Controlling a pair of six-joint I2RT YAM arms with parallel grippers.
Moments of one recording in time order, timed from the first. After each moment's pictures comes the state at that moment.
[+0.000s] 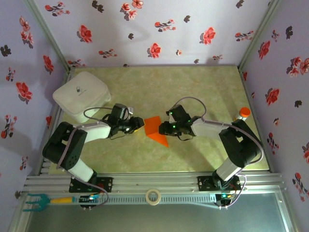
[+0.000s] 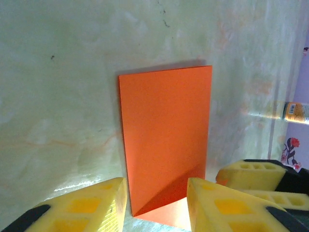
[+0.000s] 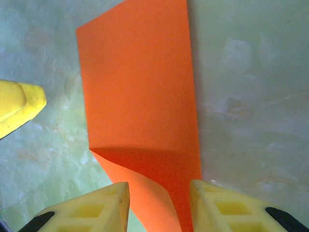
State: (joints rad) left arm -0.51 1.59 0.66 0.12 0.45 -0.93; right arm 0.66 1.61 0.79 -0.15 -0.35 0.65
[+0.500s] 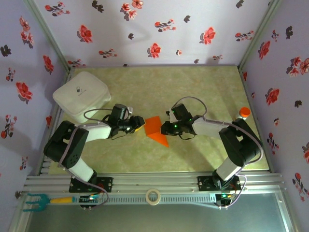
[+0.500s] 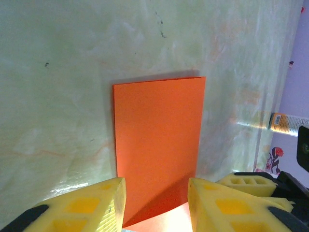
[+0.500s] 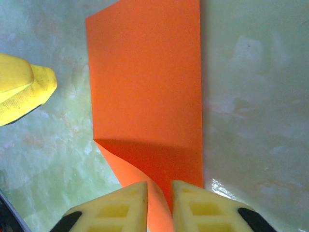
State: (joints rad) left arm -0.51 1.61 0.65 0.19 0.45 -1.00; right arm 0.62 1.62 0.79 -0.15 -0.43 0.57
